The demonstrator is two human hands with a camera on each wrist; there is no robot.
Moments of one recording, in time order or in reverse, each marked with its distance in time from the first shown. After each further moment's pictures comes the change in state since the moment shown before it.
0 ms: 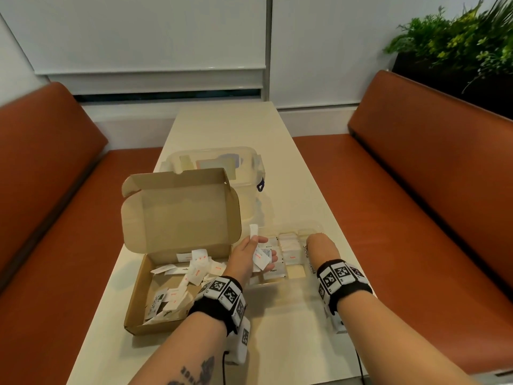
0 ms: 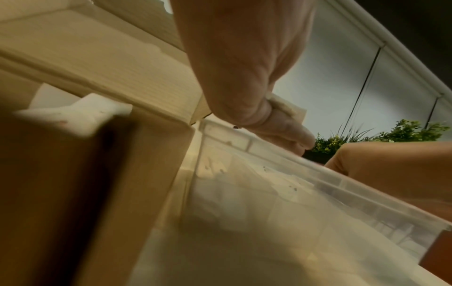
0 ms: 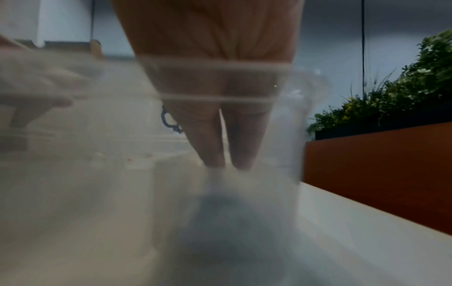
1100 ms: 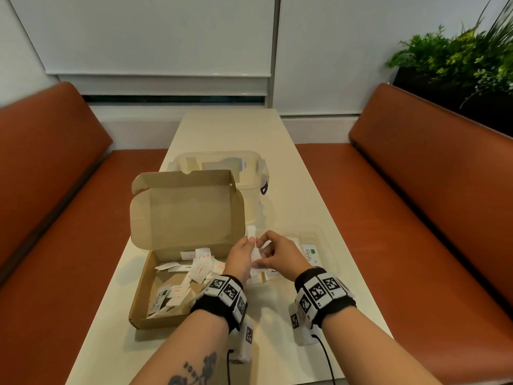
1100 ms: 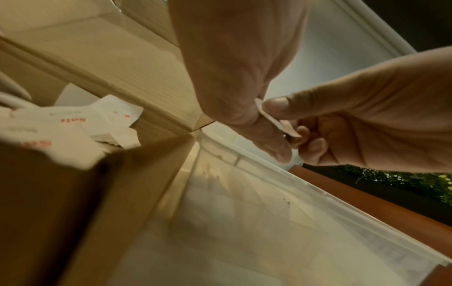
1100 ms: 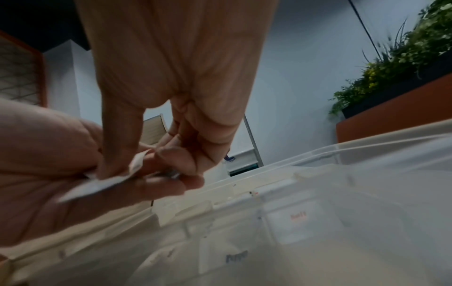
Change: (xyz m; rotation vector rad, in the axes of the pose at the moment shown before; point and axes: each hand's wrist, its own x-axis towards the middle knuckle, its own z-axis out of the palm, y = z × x) left_hand -0.006 0.003 -0.005 0.203 0.141 0.098; right_hand -0.046 -0.068 -0.008 0.789 -0.154 -0.348
